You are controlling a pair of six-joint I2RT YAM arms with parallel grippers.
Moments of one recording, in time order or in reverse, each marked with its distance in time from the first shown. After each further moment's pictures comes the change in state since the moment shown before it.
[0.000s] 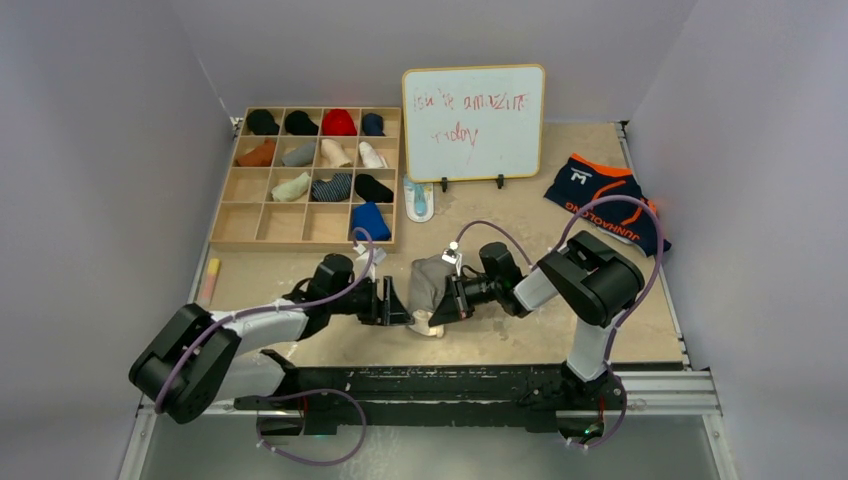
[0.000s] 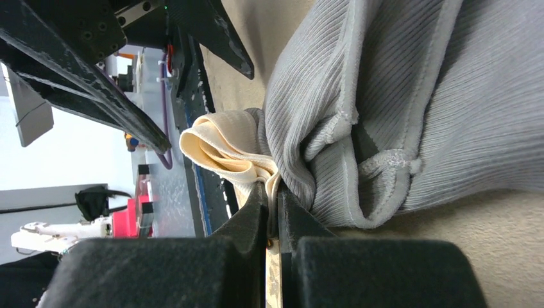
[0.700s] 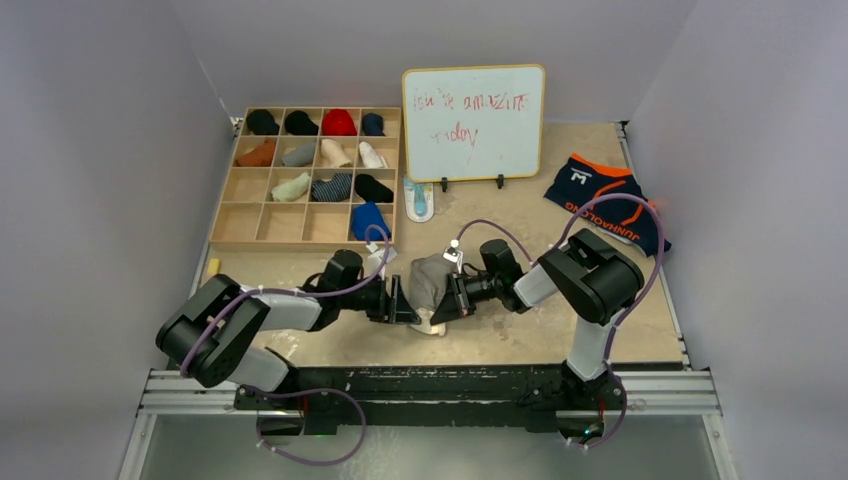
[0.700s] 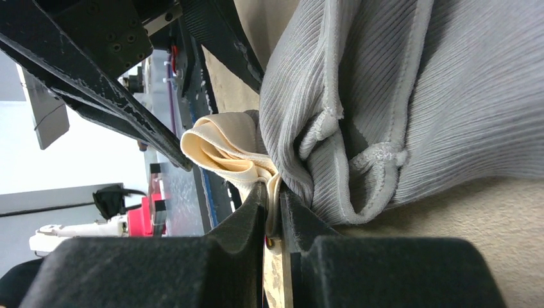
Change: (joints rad) left arm -0.011 0.214 0.041 0.165 0.085 0.014; right arm -0.026 0.010 0.027 -0.058 -0.036 0.011
